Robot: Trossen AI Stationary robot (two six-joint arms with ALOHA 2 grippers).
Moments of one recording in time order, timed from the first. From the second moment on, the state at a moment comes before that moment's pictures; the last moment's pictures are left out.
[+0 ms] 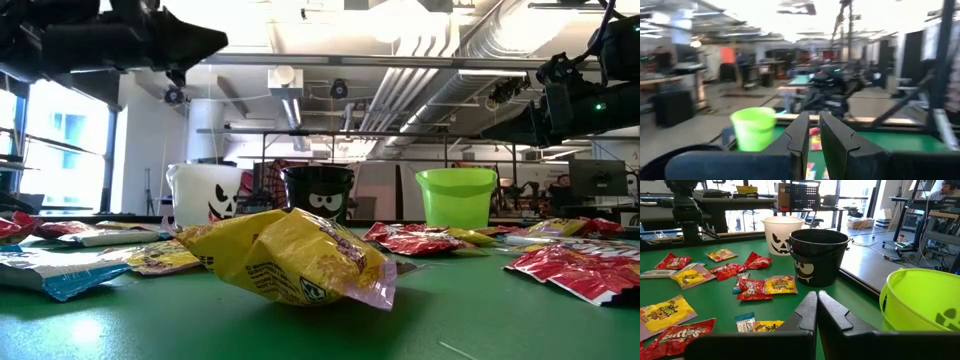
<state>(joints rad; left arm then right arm) 0.17 0.82 0.21 0.79 0.00 0.03 -0.45 0.13 0.01 0.02 0.05 -0.05</state>
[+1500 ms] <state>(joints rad) 0.24 1.27 0.65 0.13 -0.11 -0.05 -0.45 0.13 0.01 0.02 0.05 -0.05</state>
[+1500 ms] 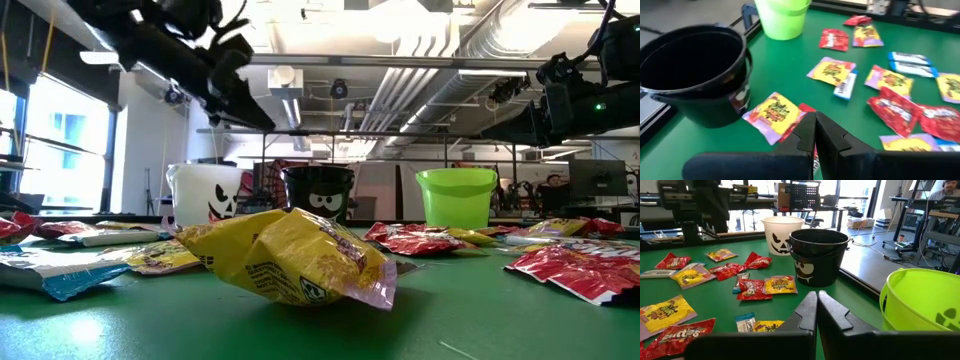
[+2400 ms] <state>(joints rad) 0.29 1.53 0.70 0.24 0.06 0.04 -0.45 0.13 0.01 0.02 0.05 -0.05</state>
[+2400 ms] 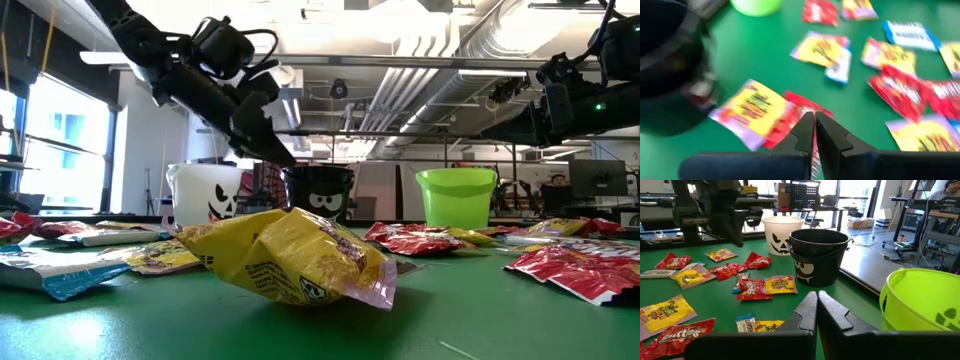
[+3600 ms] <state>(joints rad) 0.22 1.81 0.84 0.13 -0.13 0.20 -0.45 0.13 0.01 0.02 0.05 -0.05</state>
